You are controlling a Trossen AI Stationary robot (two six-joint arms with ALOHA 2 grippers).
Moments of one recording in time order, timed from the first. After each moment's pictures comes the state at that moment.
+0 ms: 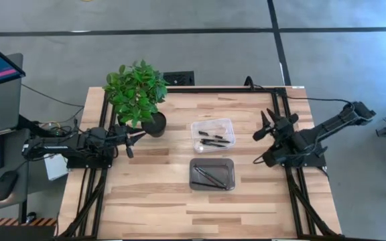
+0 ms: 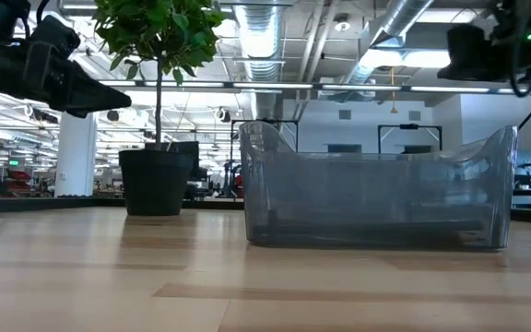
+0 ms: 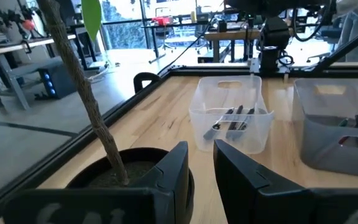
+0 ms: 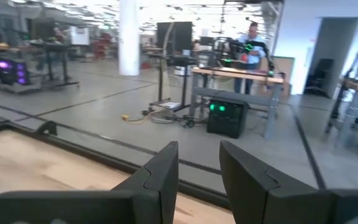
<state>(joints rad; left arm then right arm) 0.03 0.08 0.06 -0.08 -0.31 0.04 0.43 0.89 0.53 -1.04 1.57 1.29</state>
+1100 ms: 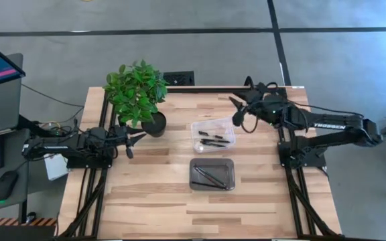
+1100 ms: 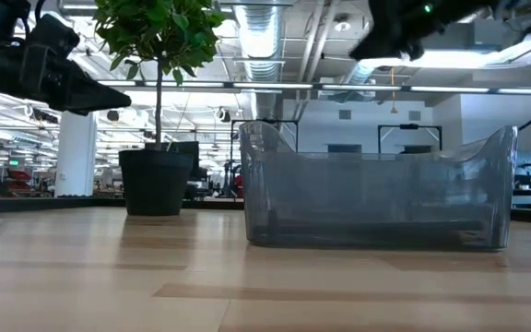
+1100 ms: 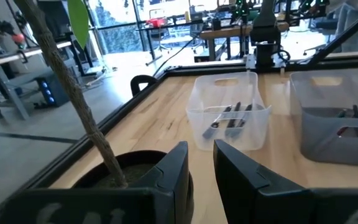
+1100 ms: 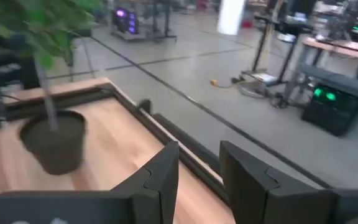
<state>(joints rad) 0.03 0.08 0.06 -0.08 -0.29 0.09 -0.22 0.96 0.74 0.00 0.44 -0.06</state>
